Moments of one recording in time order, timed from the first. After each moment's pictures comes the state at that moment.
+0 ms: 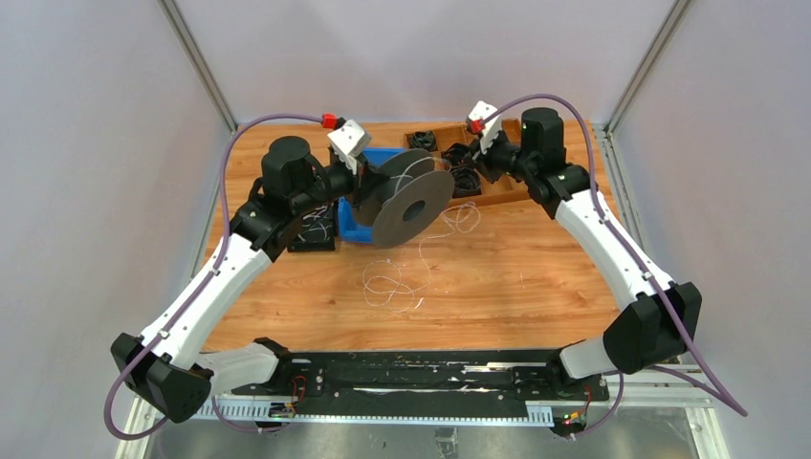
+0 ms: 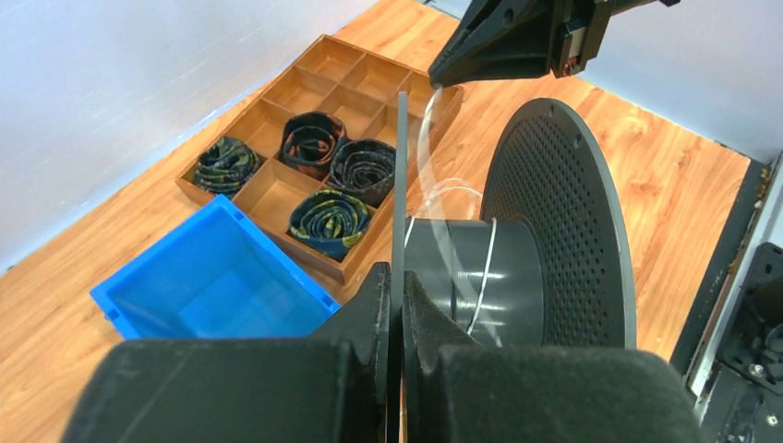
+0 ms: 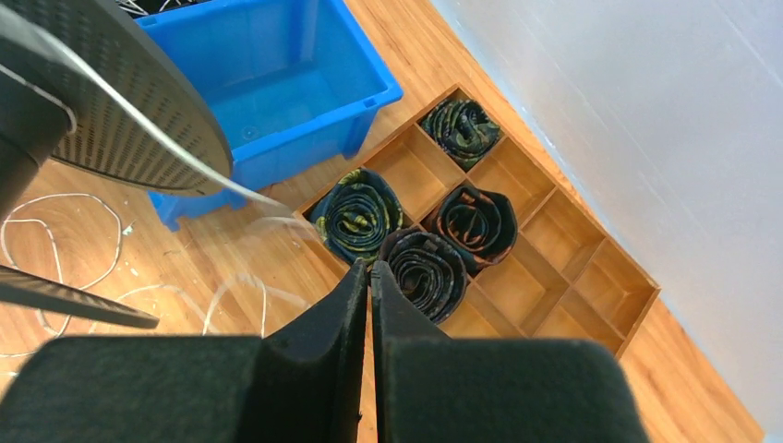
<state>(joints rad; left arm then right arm) -0.51 1.14 1.21 -0.23 0.40 0.06 0.37 1.43 1.37 -0.32 -0.45 -0.50</state>
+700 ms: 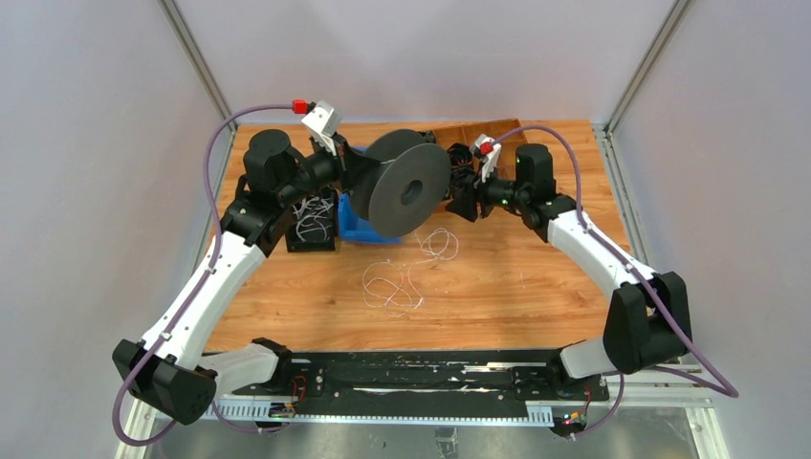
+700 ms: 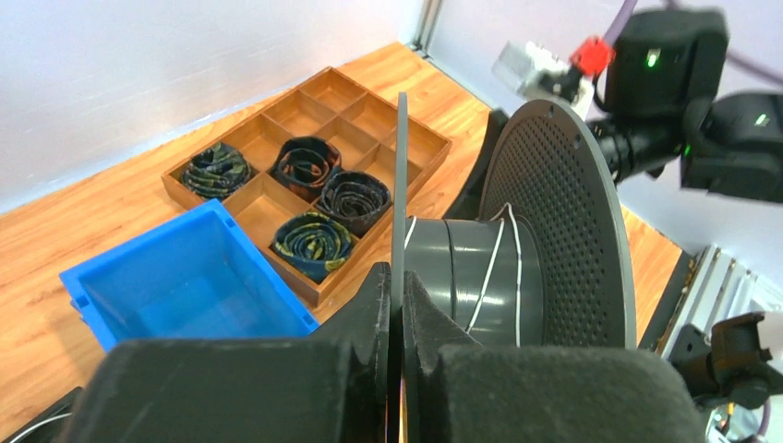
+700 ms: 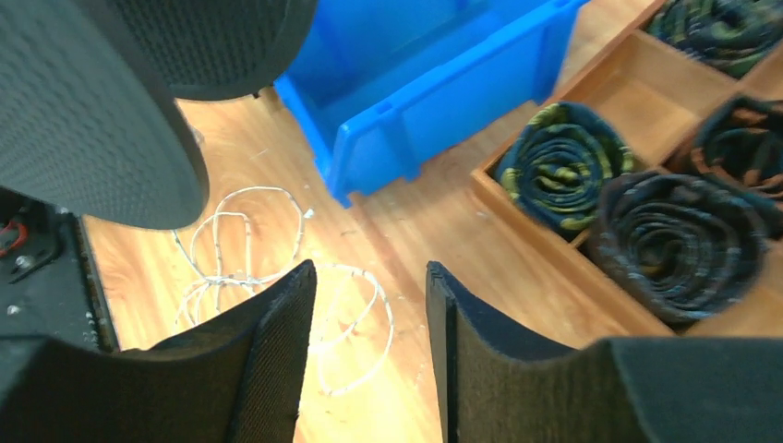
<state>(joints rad) -0.41 1.14 1.21 -0.15 0.46 -0.16 0.32 1.42 1.07 -0.12 -0.71 -0.15</state>
